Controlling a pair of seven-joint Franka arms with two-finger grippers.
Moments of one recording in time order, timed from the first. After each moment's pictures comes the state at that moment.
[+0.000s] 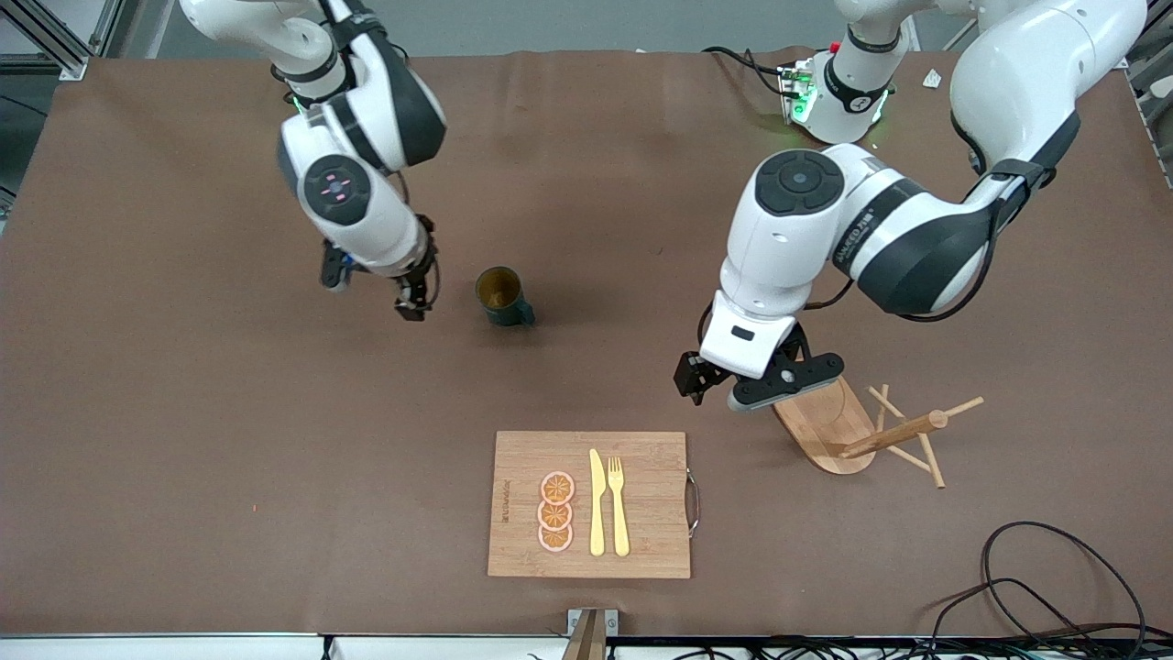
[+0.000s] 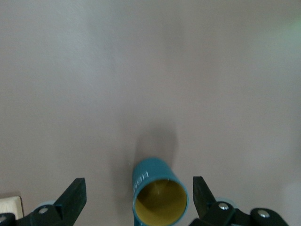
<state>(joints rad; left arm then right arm) 0.30 0.89 -1.32 -1.35 1.04 1.77 -1.25 0.62 0.18 -0.08 -2.00 0.08 2.05 2.20</state>
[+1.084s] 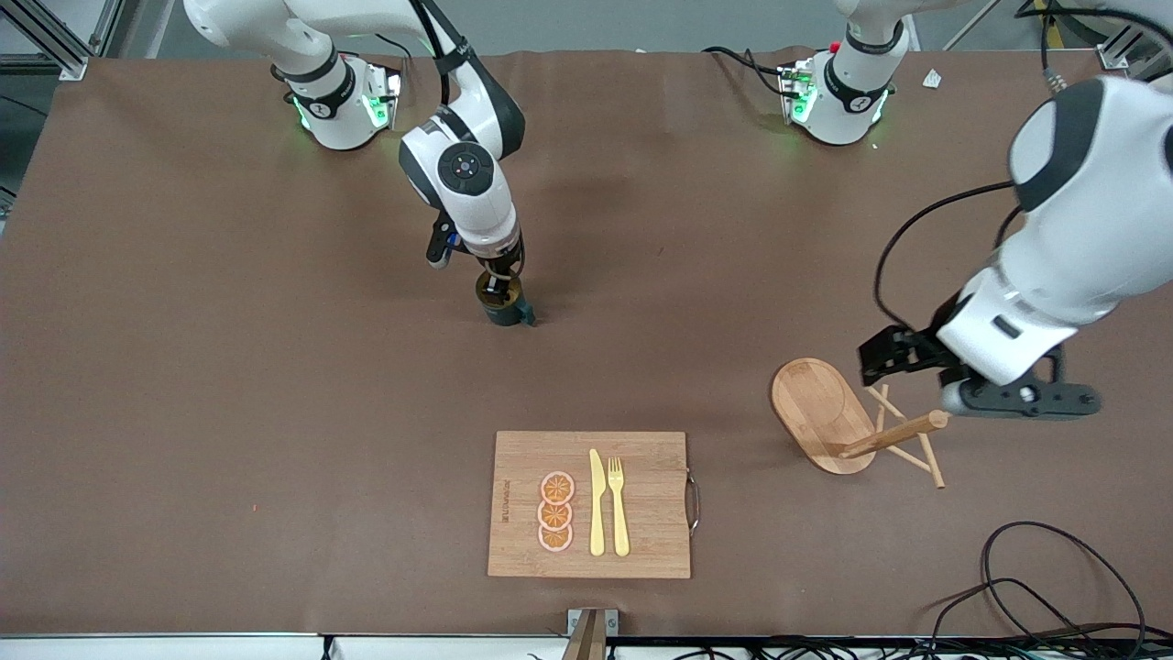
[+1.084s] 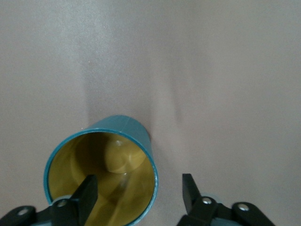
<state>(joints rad) 0.15 0.37 -0.47 -1.29 0.13 1.77 -0.22 0.82 0.32 -0.08 -2.14 0.08 2.45 2.46</state>
